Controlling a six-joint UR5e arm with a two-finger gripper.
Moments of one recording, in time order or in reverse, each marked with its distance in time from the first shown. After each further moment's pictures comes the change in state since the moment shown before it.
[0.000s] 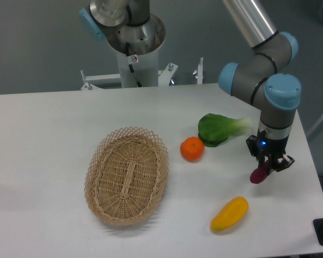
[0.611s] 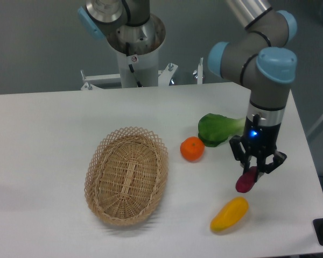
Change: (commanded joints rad) arm -0.089 0.132 0.011 0.000 -0.164 -0.364
